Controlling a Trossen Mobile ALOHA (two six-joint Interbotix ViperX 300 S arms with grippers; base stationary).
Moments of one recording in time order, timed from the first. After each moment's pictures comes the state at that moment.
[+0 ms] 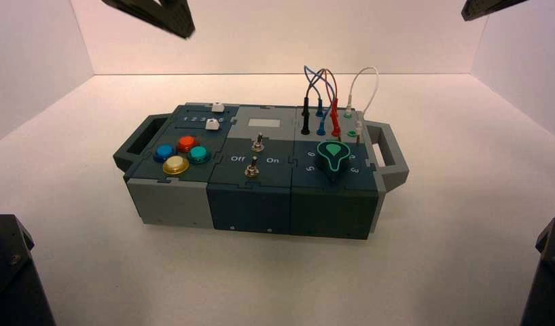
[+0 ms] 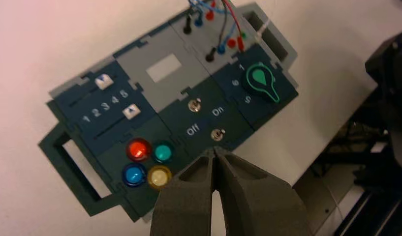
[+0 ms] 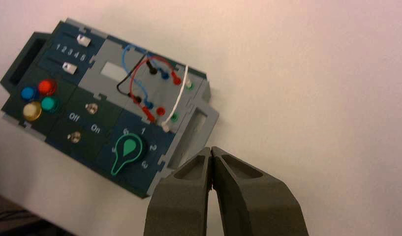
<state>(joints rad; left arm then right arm) -0.81 -0.68 0.94 -0.14 0.73 -0.01 0.34 -0.88 0.98 0.12 0.84 -0.03</state>
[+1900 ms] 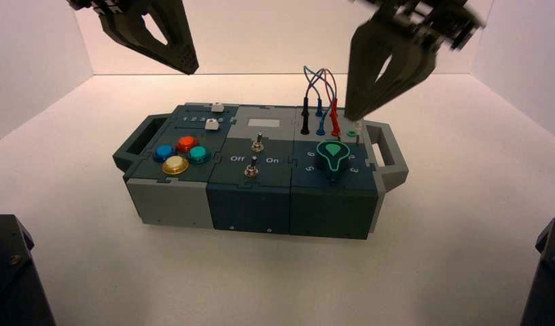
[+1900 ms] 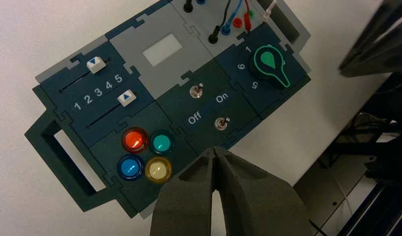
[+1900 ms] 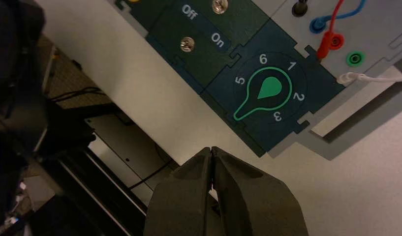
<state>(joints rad) -0.82 -0.65 0.99 -0.13 0.69 -0.02 0.79 -0.43 0.91 0.35 0.81 -0.02</state>
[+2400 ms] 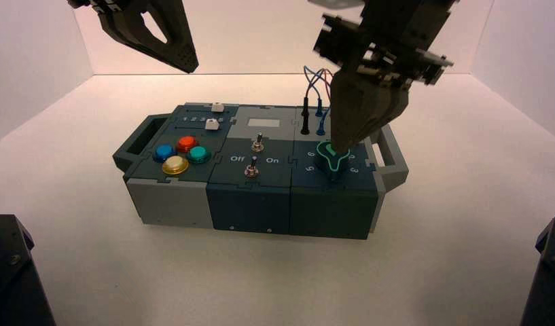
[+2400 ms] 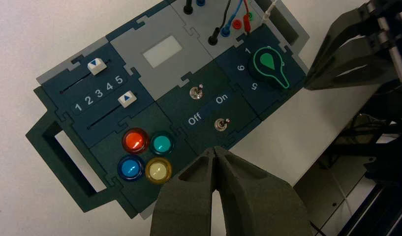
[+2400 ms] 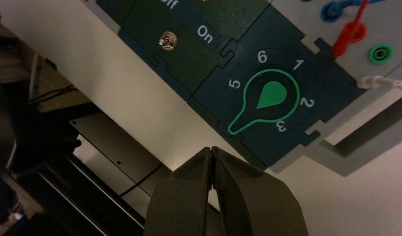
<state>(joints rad) -0.82 -0.66 0.99 -0.13 0.69 -0.02 0.81 -0.27 0.91 0.37 0.73 -0.02</state>
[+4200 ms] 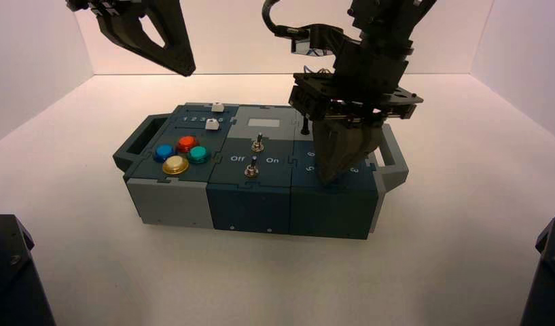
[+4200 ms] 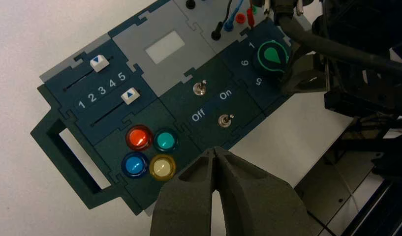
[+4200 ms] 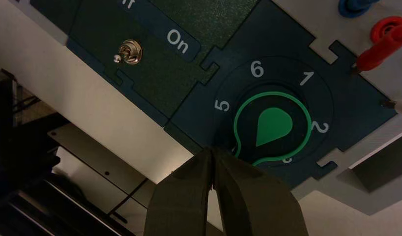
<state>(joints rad) -0.82 -0.65 0.99 -0.11 0.70 -0.02 0.81 -0.06 0.88 0.37 0.63 0.01</state>
